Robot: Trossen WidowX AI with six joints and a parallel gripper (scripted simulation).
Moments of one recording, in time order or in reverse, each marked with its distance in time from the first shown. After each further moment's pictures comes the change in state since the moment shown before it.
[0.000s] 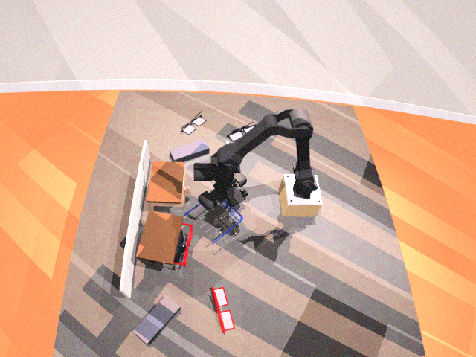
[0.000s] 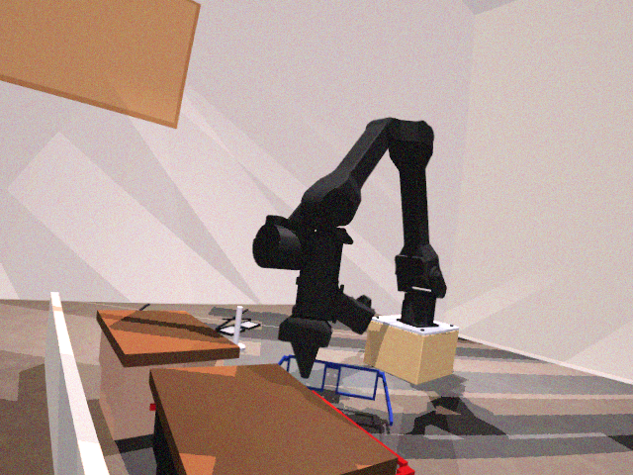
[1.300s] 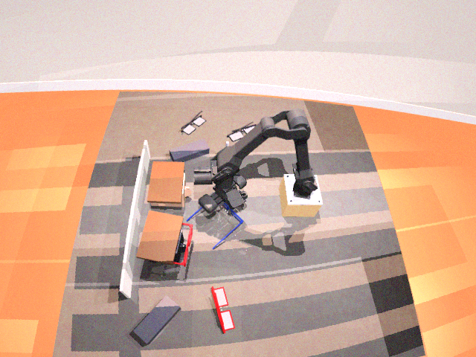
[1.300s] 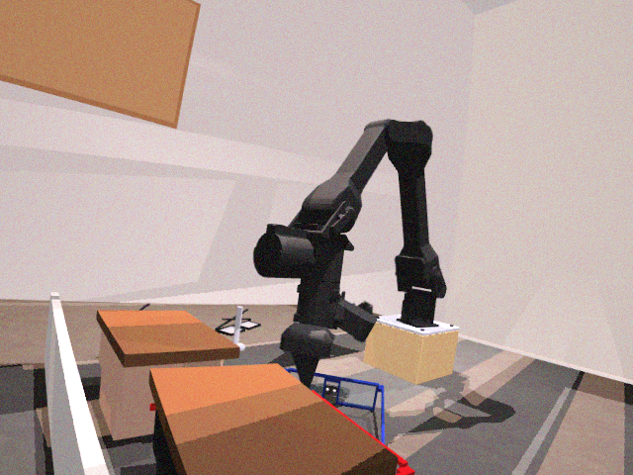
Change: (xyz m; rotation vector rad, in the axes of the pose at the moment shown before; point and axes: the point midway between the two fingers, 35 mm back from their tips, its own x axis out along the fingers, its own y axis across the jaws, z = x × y) arm 0.010 -0.002 0.004 -0.005 -0.008 0.009
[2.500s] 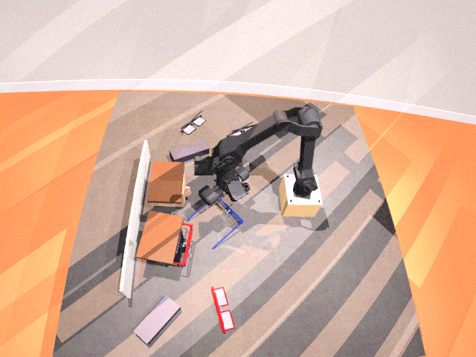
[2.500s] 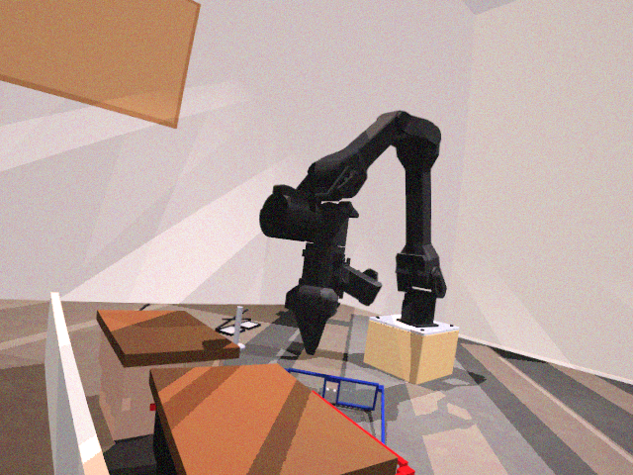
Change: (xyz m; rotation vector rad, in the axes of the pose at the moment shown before) arm -0.050 0.002 0.001 0.017 0.001 -0.001
